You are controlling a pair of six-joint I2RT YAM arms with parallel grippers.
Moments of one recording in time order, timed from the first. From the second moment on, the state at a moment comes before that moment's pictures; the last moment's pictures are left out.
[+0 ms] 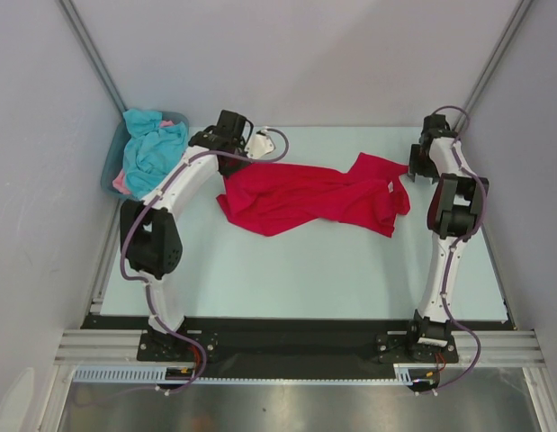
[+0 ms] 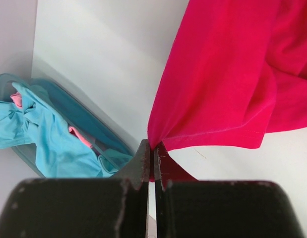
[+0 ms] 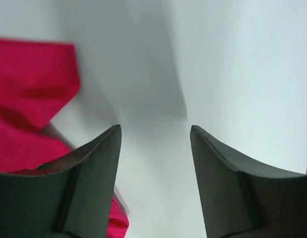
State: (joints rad) left arm -0.36 1.92 1.76 -0.81 -0.13 0.79; right arm -0.13 2.40 2.07 -0.79 0.22 0.02
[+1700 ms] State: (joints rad) left arm -0.39 1.87 1.69 -0.75 -0.21 0.84; right arm -0.15 2.53 2.31 -0.73 0.07 0.12
